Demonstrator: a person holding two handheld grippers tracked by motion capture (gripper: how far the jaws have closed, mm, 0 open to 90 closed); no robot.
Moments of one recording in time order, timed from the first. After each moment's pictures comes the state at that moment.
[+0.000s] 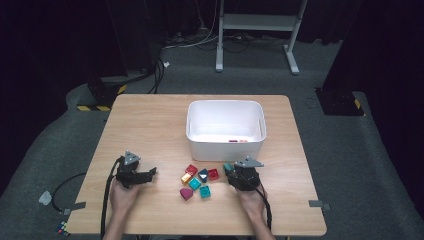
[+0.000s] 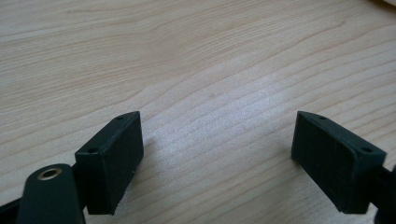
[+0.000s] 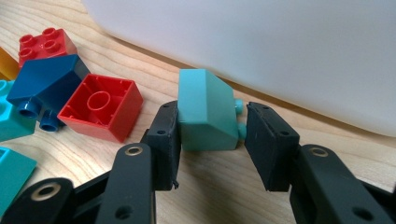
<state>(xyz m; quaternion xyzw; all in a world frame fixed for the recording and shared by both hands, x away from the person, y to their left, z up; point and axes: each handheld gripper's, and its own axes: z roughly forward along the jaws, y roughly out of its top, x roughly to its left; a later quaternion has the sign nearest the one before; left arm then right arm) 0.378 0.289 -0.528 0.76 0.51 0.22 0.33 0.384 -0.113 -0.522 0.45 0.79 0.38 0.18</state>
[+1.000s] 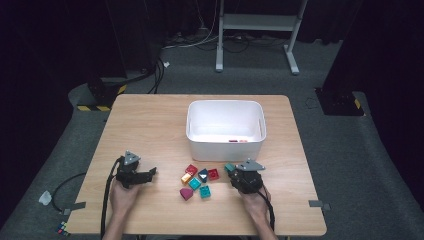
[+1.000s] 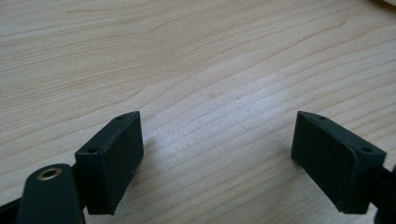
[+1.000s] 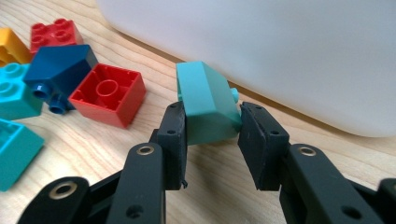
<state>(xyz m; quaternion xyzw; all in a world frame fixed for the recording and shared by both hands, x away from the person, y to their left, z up) 0.378 0.289 -0.528 0.76 0.51 0.22 0.33 0.372 -0.119 -0.514 0.42 0.80 0.38 0.20</state>
